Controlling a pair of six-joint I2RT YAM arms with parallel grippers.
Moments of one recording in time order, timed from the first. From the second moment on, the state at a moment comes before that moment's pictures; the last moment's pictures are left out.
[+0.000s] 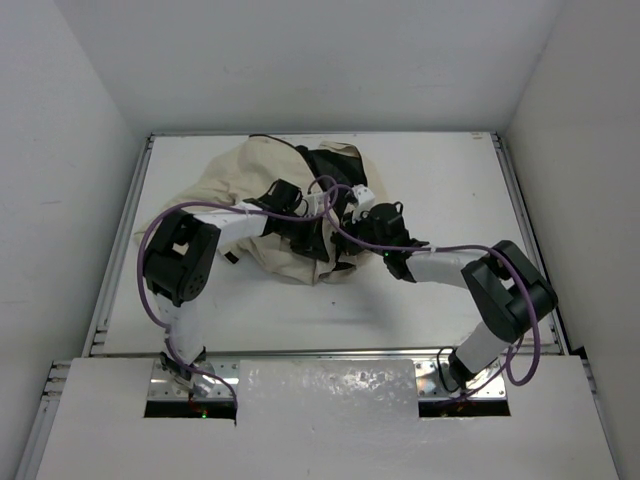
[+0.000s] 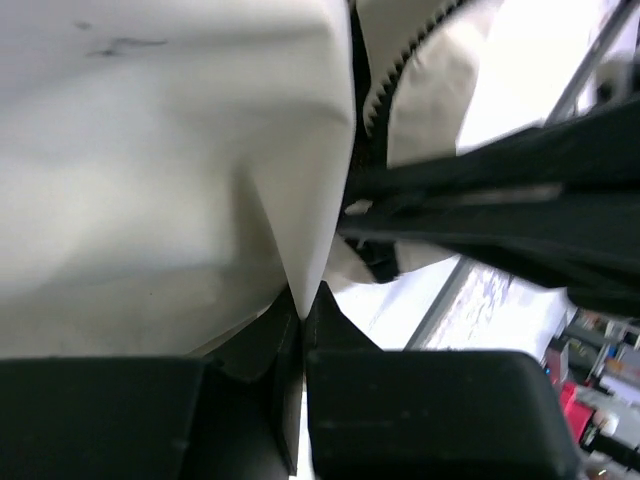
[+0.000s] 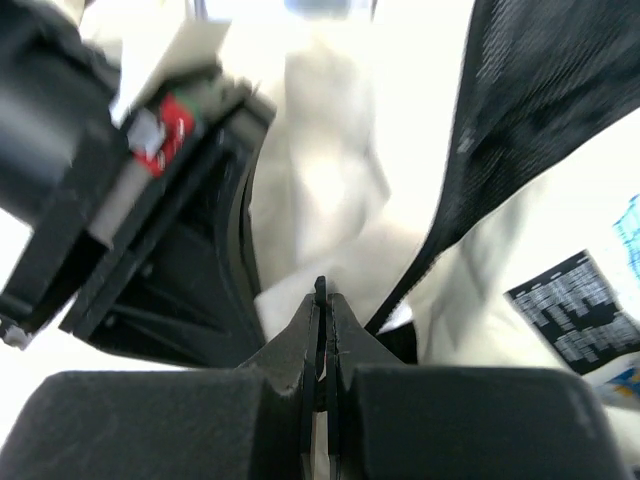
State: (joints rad) left arm -0.49 1.91 1.18 -0.30 0.72 -0.31; right arm 0.57 1.64 0.68 0.52 -0.22 0.24
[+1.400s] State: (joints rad) left arm -0.81 1.44 0.64 0.35 0.03 0.53; right arm 0.56 1.60 0.68 0.58 -0.22 0.34
